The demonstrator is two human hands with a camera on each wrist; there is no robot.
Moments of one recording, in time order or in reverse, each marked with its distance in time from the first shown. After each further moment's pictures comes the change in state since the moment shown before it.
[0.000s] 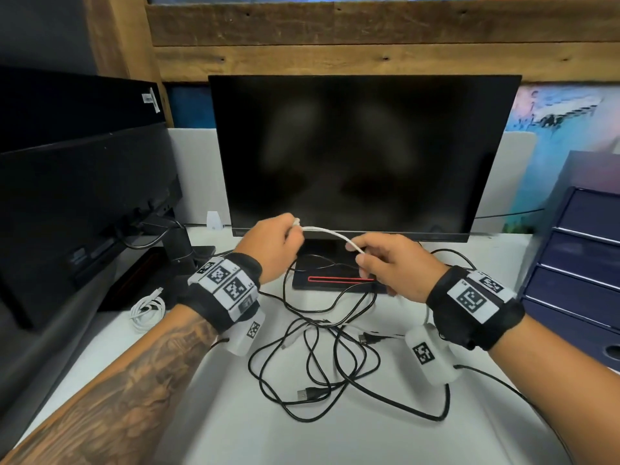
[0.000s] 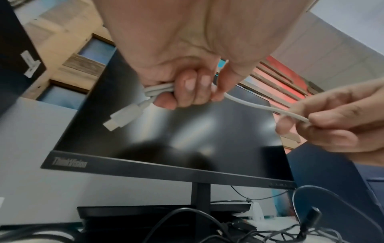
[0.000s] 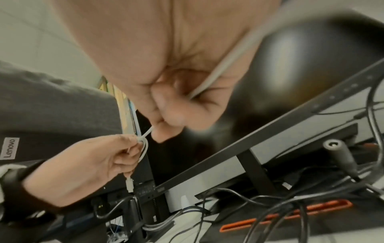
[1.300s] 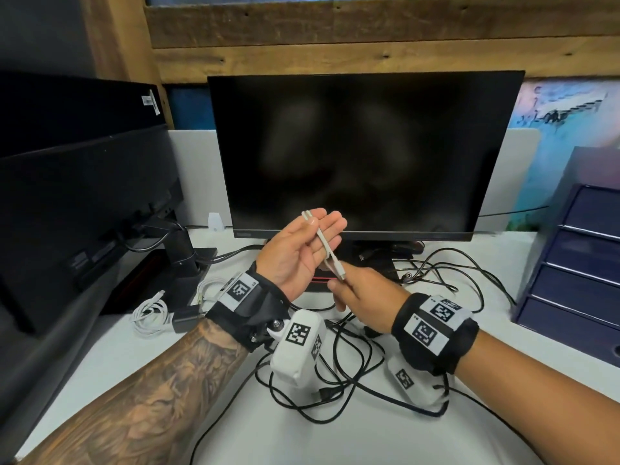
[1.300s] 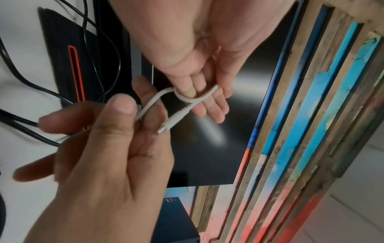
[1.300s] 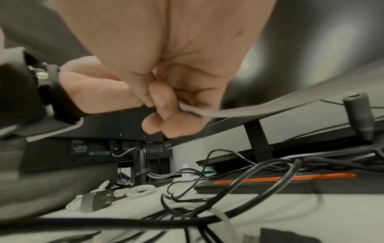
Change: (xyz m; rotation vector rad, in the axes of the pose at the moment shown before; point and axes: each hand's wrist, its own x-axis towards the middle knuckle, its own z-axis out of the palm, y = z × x) left_hand -0.011 0.039 0.022 -1.780 -0.073 -0.351; right_hand 0.006 0.002 0.059 -0.082 -0.106 -0.081
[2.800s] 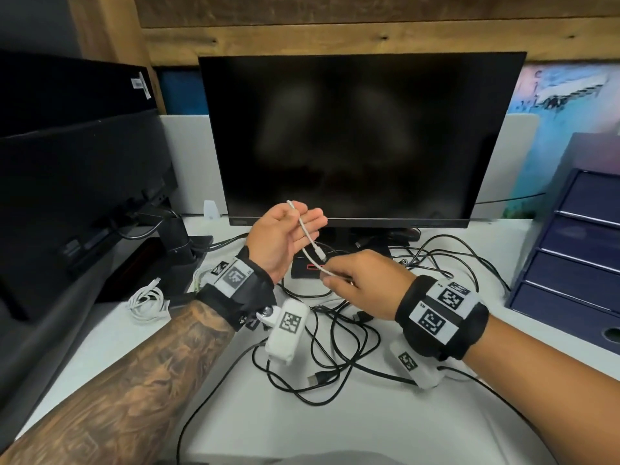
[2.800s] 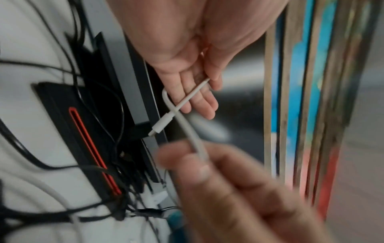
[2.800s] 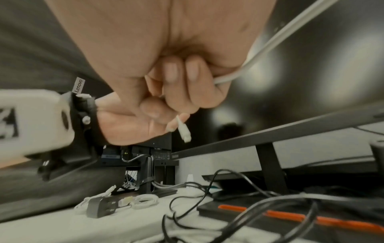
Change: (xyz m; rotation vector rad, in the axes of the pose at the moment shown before) left_hand 0.015 -0.001 -0.026 0.355 0.093 0.111; right_hand -0.013 -0.013 -0.017 -0.239 0.015 -0.095
